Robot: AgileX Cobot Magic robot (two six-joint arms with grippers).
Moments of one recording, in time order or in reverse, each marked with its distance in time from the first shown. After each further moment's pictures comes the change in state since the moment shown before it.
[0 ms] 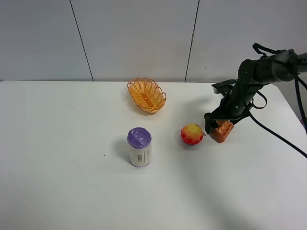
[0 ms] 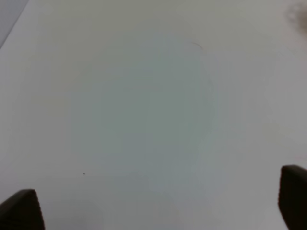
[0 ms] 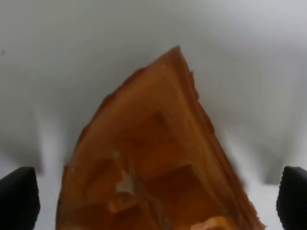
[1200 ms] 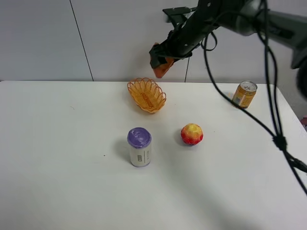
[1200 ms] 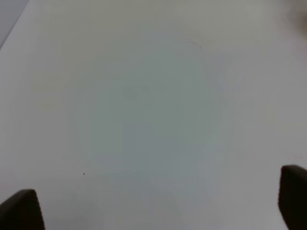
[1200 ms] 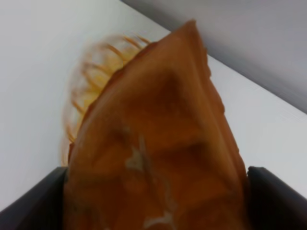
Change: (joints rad) left arm 0.000 0.000 0.000 0.000 0.000 0.000; right arm 0.283 0.120 -0.706 0.219 0.112 0.011
